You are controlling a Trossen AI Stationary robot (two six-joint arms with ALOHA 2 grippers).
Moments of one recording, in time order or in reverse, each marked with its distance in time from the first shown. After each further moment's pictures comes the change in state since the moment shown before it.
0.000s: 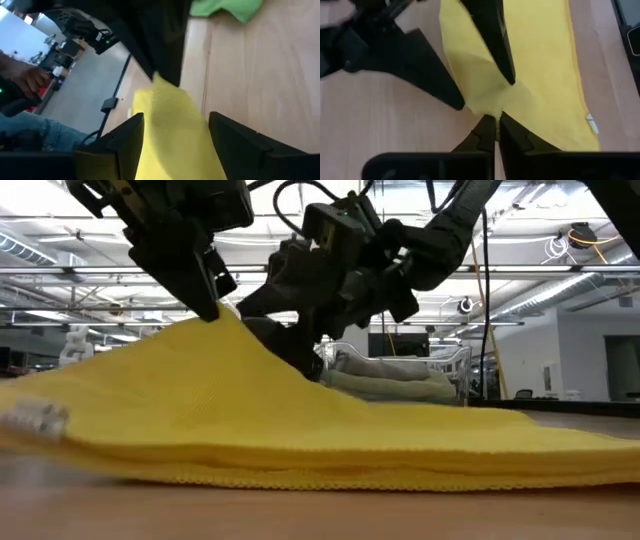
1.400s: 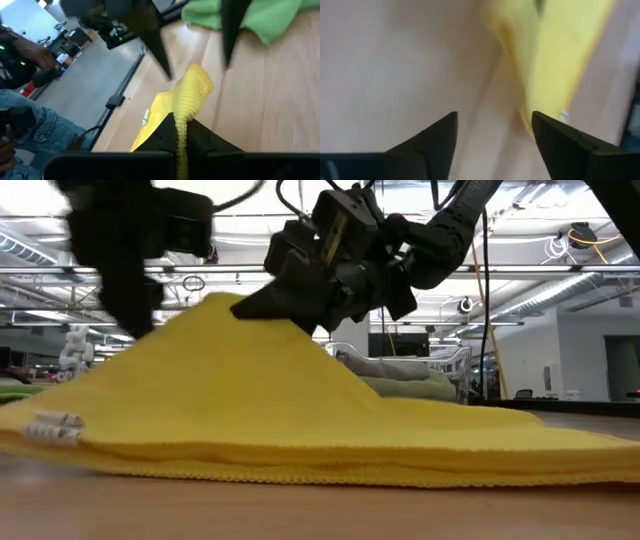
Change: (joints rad) left arm -0.133 -0.016 -0.018 -0.144 -0.094 -0.580; right arm 0.015 -0.002 0.001 0.055 -0.026 -0.117
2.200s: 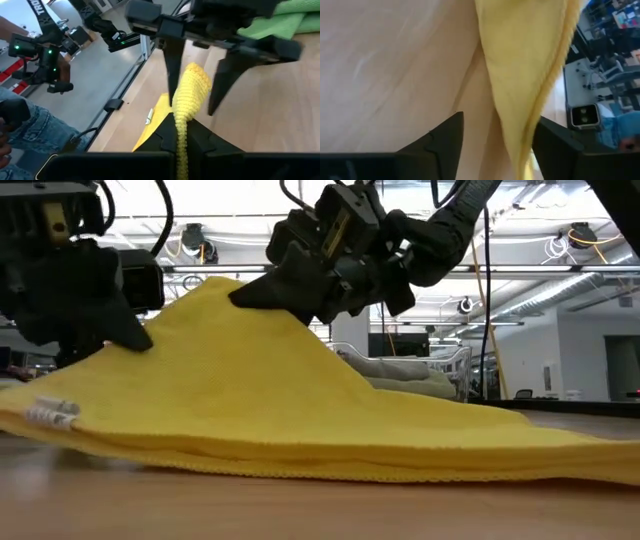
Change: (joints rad) left arm -0.115 0.024 -0.582 1.171 -0.140 -0.228; right arm -0.011 -0.013 0.000 0.022 -0.002 -0.062
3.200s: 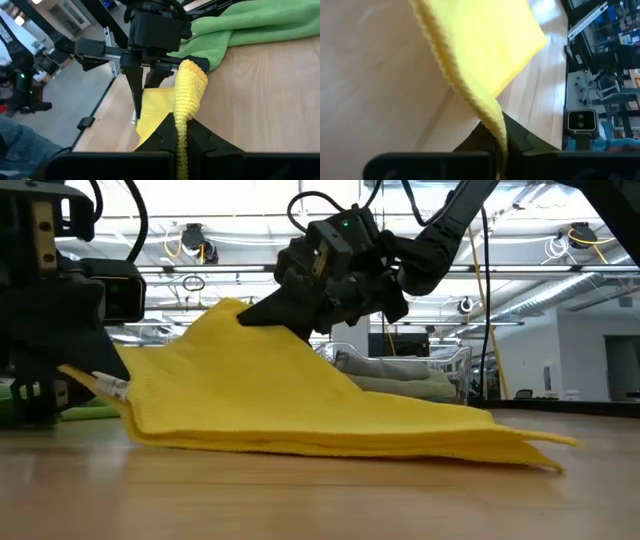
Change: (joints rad) left arm -0.089 0.014 0.001 -0.034 -0.086 -0.207; right arm -0.110 0.000 0.000 -0.008 0.021 0.027
